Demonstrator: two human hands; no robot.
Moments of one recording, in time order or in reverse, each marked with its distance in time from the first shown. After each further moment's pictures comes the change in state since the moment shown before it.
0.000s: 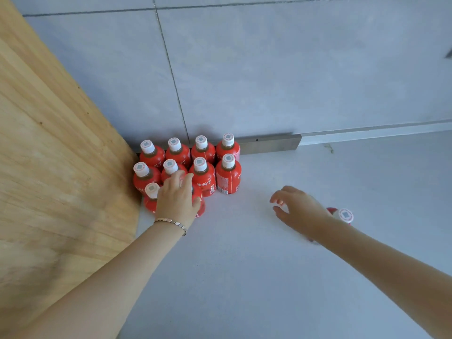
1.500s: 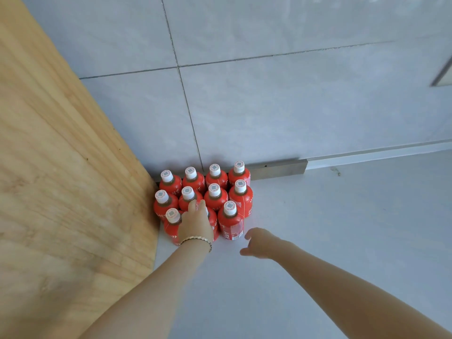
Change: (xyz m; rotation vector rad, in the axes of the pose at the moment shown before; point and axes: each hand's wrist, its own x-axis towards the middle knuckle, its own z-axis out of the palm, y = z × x) left_hand 0.000 0.014 -0.012 -0.082 -0.170 -0.277; right_hand 0.038 -0.066 0.063 0.177 -0.373 0.190
